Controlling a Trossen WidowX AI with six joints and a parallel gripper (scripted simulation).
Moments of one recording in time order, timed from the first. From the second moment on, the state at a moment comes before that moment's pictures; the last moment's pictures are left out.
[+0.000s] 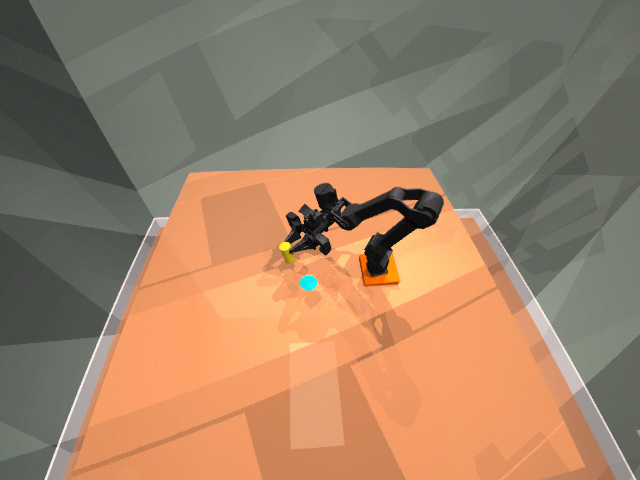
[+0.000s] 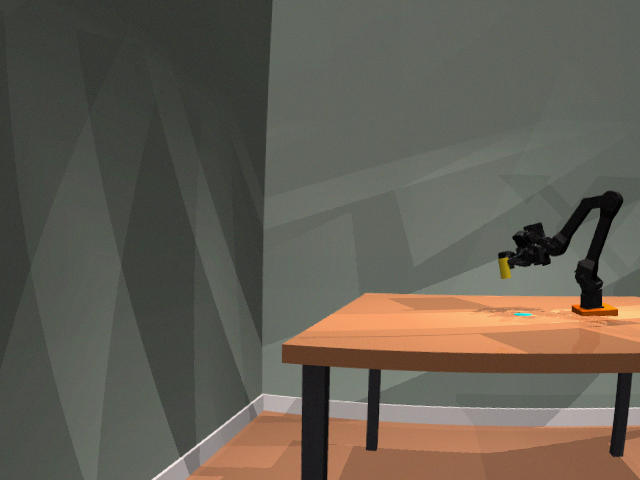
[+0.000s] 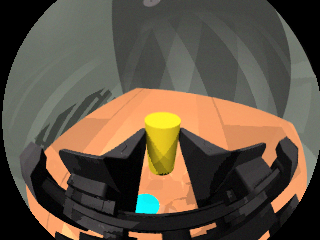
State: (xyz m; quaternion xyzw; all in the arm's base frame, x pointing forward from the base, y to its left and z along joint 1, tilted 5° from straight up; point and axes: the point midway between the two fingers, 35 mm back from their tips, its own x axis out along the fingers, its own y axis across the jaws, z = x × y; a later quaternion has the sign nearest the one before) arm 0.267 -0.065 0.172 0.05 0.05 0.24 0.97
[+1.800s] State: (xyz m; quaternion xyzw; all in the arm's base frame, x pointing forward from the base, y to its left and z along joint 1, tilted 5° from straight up) arm 0.218 -0.042 0.165 0.01 0.00 0.29 0.96
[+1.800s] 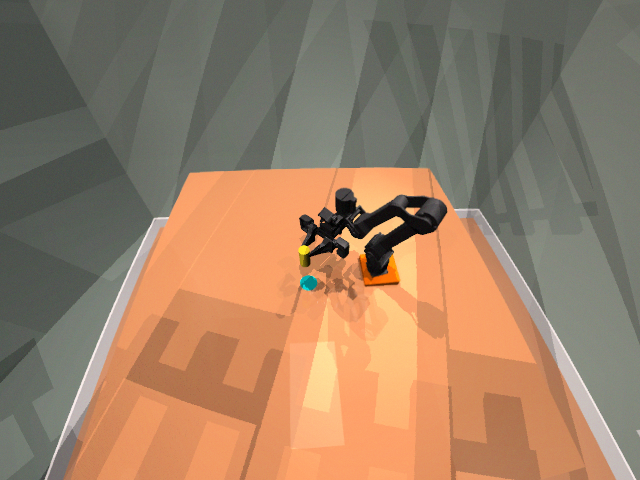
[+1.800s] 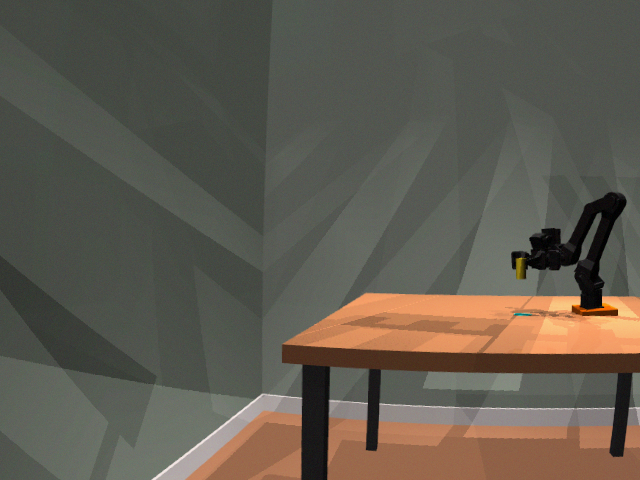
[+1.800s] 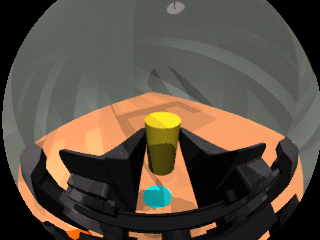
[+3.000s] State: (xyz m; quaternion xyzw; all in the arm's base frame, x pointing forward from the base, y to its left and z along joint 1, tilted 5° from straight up) arm 0.216 -0.040 0.151 0.00 0.00 0.30 0.96
